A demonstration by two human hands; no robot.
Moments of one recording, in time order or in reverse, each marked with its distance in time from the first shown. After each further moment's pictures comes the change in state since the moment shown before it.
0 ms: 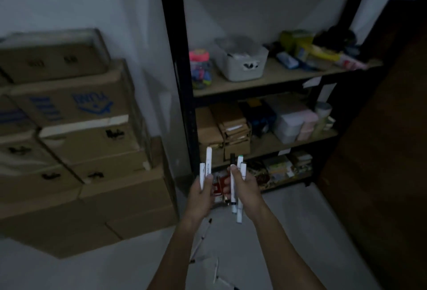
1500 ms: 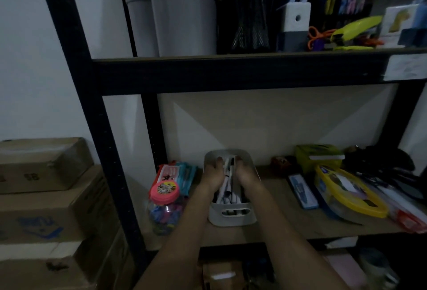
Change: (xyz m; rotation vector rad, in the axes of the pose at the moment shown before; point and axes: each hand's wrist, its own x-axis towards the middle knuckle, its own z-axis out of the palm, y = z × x) left_hand 0.398 0.308 0.151 0.231 0.272 0.096; right_hand 0.399 -0.344 -0.010 -0.154 -0.191 -0.197
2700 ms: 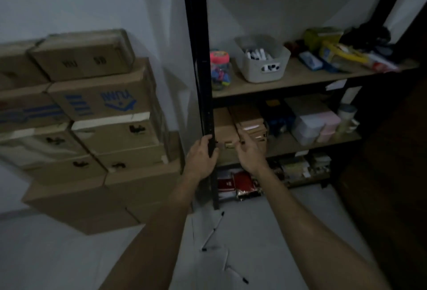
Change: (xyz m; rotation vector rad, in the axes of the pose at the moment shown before) left_hand -0.297 -0.239 -0.225 0.636 -0.163 0.271; right_hand -0.369 0.176 0.139 -0.480 0.053 -0.103
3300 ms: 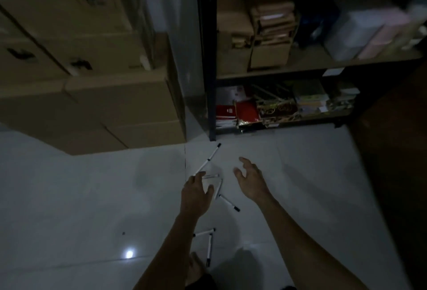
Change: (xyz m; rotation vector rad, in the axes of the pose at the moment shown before) left_hand -0.217 -0.210 0.282 0.000 -0.196 -0.390; right_hand -0.152 0.312 0.168 -0.112 -0.320 0.410
